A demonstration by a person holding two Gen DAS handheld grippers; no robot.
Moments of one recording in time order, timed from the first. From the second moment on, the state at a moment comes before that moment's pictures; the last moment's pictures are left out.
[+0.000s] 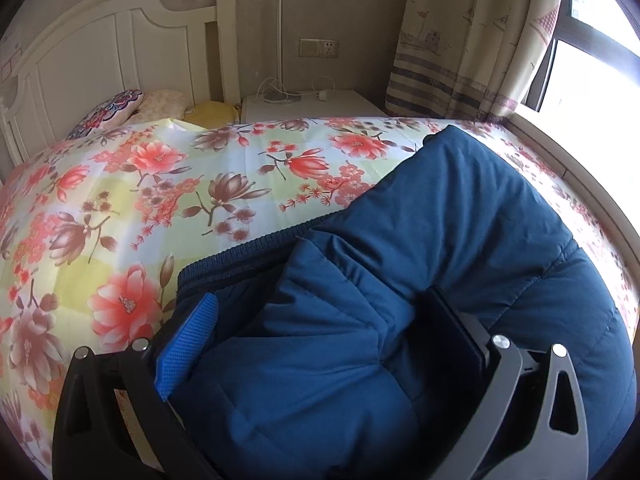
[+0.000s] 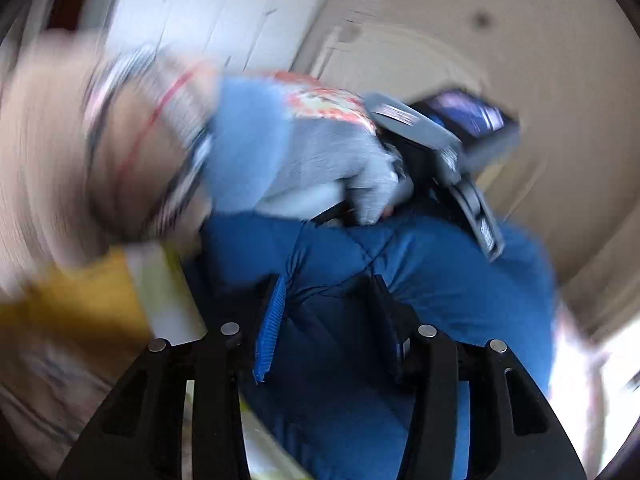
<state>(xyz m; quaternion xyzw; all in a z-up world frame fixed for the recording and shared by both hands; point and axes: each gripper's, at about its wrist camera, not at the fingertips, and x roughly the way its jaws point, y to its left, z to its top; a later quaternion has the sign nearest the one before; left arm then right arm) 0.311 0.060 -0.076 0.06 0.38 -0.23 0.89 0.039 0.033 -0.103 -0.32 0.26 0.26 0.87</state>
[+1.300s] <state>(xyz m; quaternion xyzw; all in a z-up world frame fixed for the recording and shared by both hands) 0.301 0.085 -0.072 0.05 0.35 -0.09 0.93 0.343 -0.117 -0.074 -0.14 0.40 0.22 0.88</state>
